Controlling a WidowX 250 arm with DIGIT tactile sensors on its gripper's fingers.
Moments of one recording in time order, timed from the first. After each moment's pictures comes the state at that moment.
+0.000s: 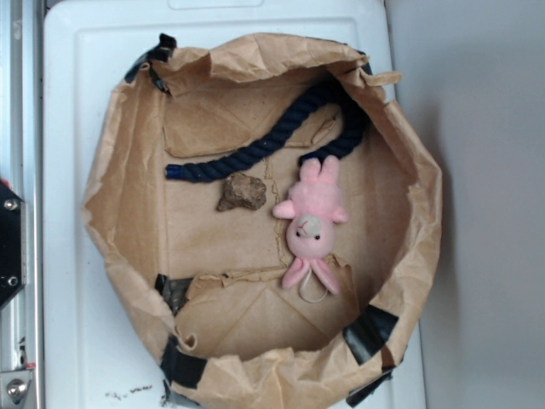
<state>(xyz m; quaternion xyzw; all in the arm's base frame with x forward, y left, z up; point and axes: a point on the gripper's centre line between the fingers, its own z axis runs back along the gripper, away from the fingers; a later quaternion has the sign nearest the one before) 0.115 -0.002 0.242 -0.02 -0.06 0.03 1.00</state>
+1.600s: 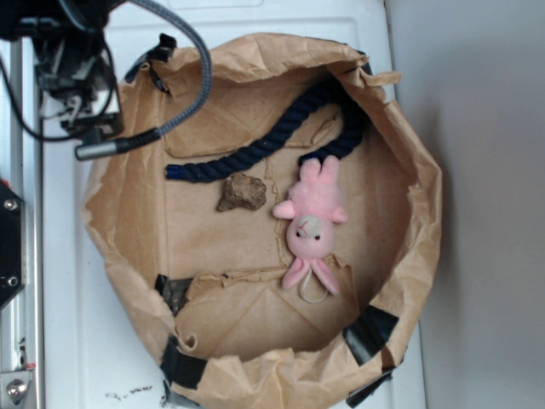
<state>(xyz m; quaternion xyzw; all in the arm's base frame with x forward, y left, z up) 0.179 0.085 0.184 0.03 -0.03 0.06 1.00</state>
